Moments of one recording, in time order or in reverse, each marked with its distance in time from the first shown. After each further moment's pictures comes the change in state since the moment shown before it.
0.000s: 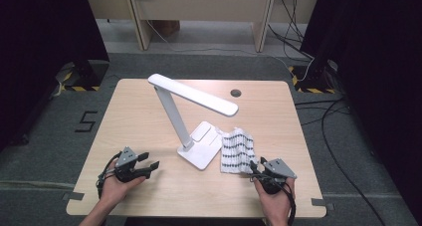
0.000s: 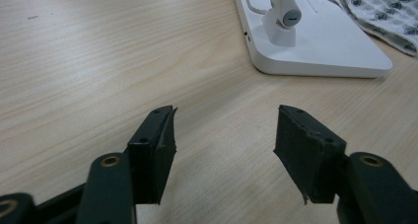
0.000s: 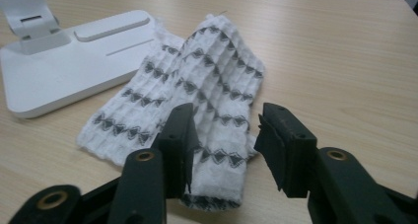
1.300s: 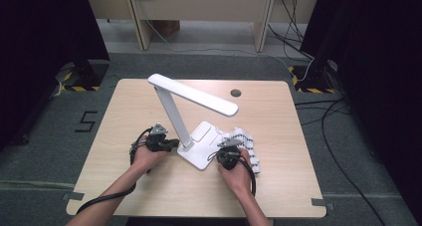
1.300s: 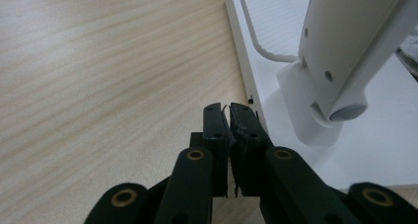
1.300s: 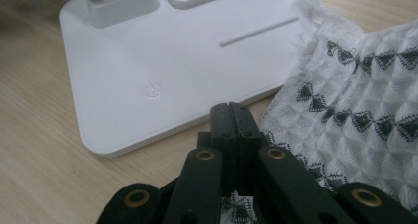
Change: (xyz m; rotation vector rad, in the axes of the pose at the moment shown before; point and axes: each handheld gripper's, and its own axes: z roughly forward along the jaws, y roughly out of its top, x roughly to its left) left arm 0.003 0.055 0.099 0.147 -0.100 -0.020; right arm 0.074 0.045 0.100 0.335 0.201 -0.106
